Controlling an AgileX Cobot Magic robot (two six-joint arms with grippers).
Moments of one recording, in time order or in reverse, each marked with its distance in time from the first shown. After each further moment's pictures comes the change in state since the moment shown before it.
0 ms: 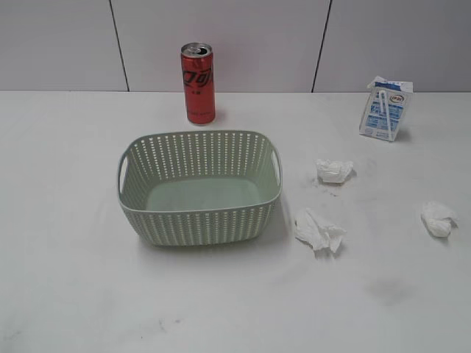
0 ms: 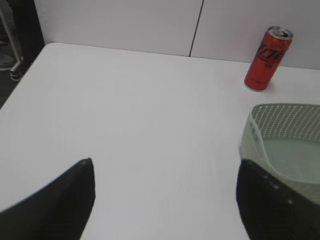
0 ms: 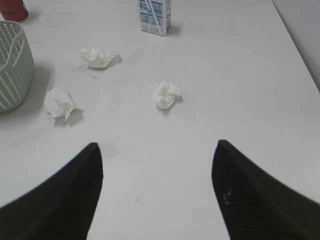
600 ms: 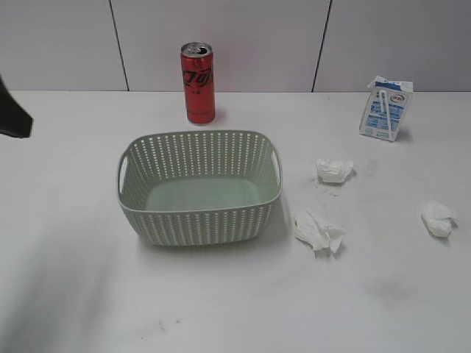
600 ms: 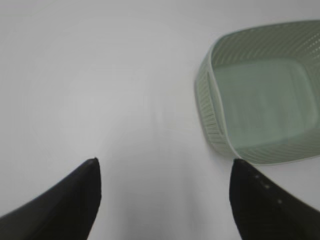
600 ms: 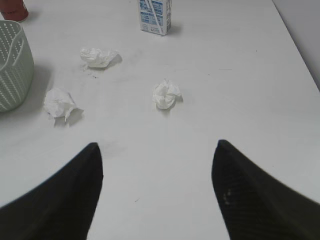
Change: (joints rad) left arm -0.165 0.945 -0.356 -0.165 -0.035 0.097; right arm 0.000 0.000 0.000 0.000 0.000 0.000
